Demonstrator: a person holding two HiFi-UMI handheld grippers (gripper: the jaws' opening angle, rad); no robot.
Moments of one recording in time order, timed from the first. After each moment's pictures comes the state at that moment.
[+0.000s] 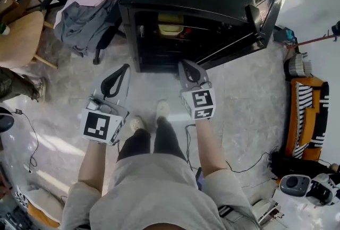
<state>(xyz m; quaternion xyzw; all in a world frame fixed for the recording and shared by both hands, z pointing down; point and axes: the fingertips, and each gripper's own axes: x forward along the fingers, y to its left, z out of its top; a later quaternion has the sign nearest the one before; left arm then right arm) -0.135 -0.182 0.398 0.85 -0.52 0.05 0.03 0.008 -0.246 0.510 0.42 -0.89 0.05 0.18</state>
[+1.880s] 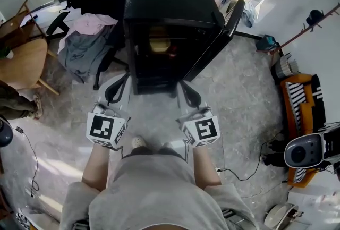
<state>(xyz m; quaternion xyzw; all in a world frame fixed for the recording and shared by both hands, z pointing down) -0.119 -0.091 0.317 0.86 -0.50 0.02 -0.03 0.021 -0.091 0.344 0.45 -0.89 -0.03 0.03</state>
